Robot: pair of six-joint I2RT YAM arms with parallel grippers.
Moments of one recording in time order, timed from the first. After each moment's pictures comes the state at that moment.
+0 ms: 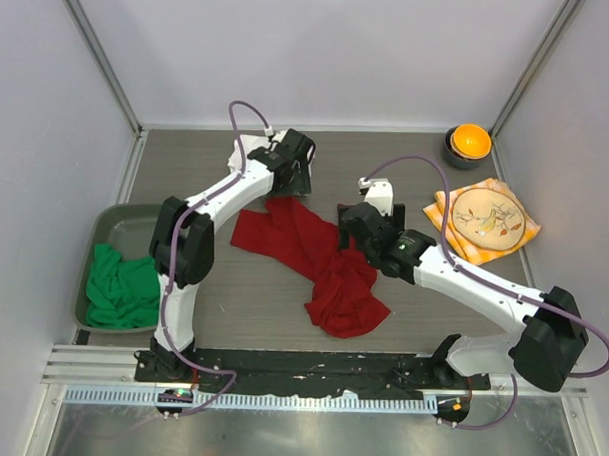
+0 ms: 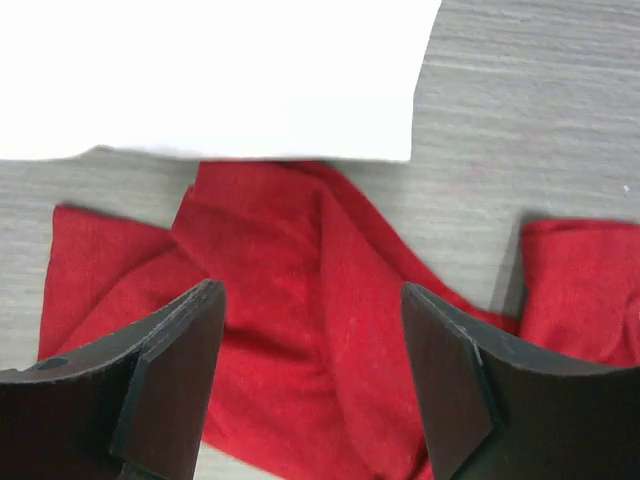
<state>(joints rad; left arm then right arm) -0.57 2.01 1.74 -0.72 -0.32 -0.63 0.82 1.30 0.98 -0.47 0.66 0.50</state>
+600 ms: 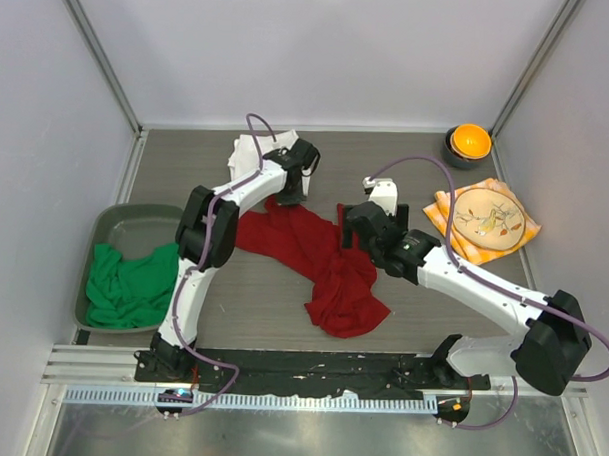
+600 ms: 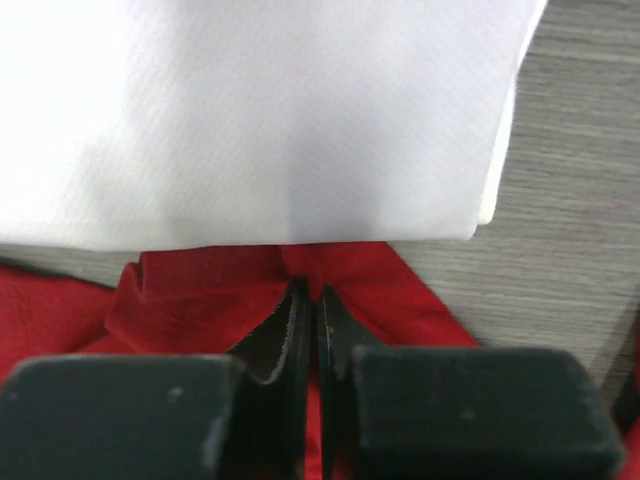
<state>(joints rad) -0.54 2.29 1.91 -0.78 -0.29 -0.63 0.80 1.27 0.95 -0.47 0.63 0.50</state>
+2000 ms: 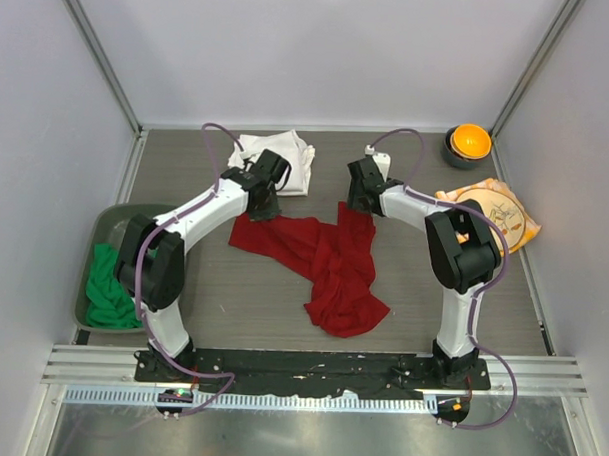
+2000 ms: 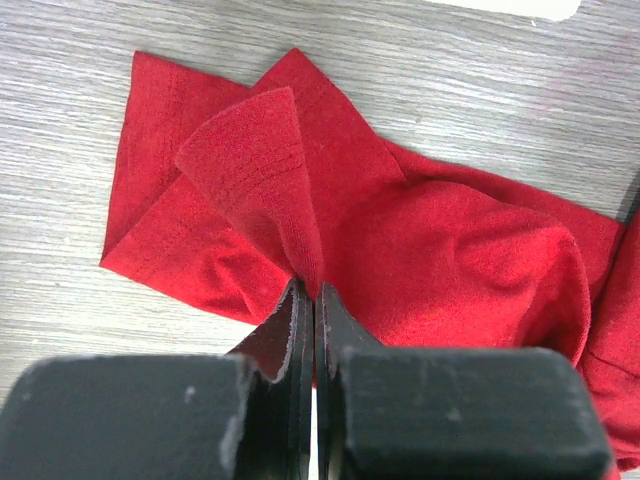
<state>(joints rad) -0.53 1.78 1.40 -0.71 -0.28 -0.66 0.45 1.98 1.32 -0.26 0.39 0.49</state>
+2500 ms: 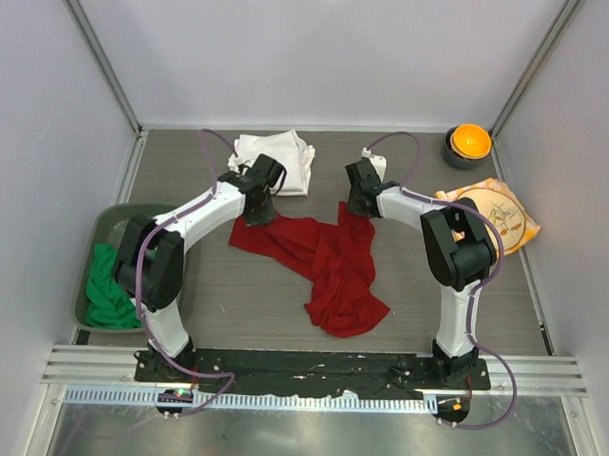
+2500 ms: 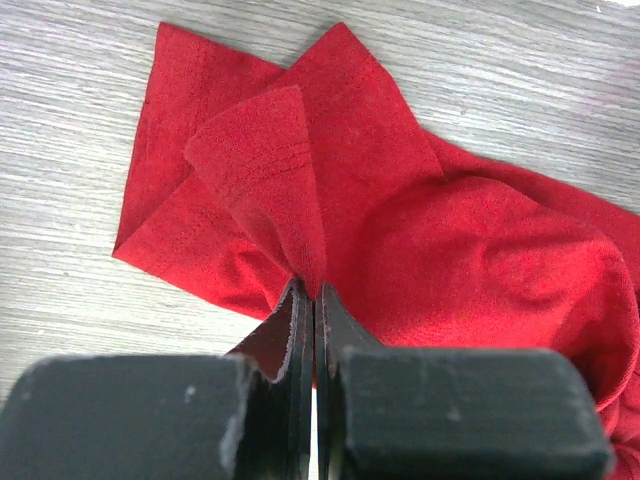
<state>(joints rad) -0.51 1.77 1.35 -0.69 -0.27 -0.68 0.45 2.01 1.32 -0.23 0.35 0.49</state>
